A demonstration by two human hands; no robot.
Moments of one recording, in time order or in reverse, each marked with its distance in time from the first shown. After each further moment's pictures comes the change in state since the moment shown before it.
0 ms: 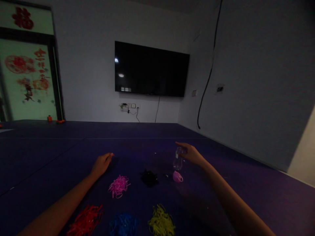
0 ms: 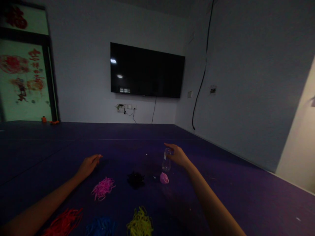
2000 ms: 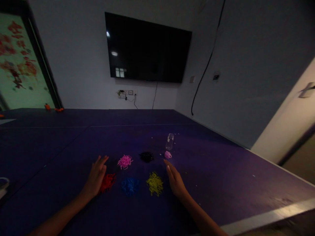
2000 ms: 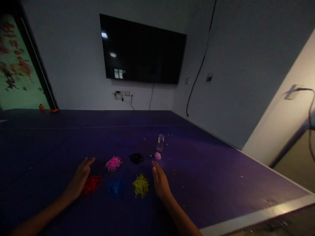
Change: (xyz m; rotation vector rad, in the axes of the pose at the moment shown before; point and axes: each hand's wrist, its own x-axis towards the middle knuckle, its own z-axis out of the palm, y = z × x) left_hand -0.140 0.047 -0.062 0.010 -0.070 -0.013; right_hand -0.171 -0.105 0.079 0.446 0.178 0.297
